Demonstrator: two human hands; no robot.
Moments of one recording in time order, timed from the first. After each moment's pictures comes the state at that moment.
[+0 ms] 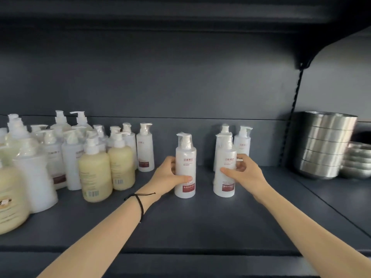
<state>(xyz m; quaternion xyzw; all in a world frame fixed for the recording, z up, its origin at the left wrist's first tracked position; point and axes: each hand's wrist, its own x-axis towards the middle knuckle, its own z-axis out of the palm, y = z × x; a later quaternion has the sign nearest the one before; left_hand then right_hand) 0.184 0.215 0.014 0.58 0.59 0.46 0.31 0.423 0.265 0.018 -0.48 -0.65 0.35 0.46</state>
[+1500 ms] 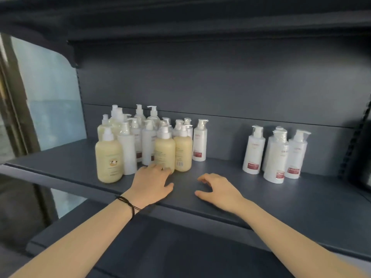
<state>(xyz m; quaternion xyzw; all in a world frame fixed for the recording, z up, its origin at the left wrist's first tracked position) 0.073 0.054 0.005 0.62 0.76 0.10 -0.20 0.271 0.161 -0.005 -0.33 -0.91 0.18 0.17</state>
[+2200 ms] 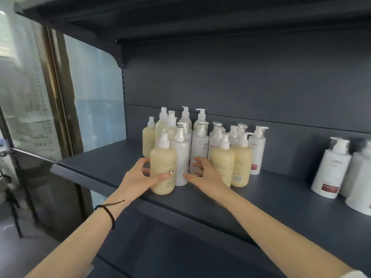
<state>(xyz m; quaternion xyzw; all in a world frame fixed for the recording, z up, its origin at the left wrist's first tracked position) -0.094 -0.009 0.009 0.37 0.76 0.52 0.14 0.062 0.130 0.009 -0.26 -0.81 0.44 0.28</state>
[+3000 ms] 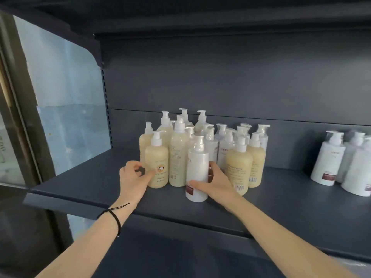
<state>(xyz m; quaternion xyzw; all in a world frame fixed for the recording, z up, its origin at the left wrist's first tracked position) -0.195 0.024 -0.007 0.35 0.71 0.60 0.10 0.016 0.118 0.000 -0.35 -0.75 0.45 0.34</state>
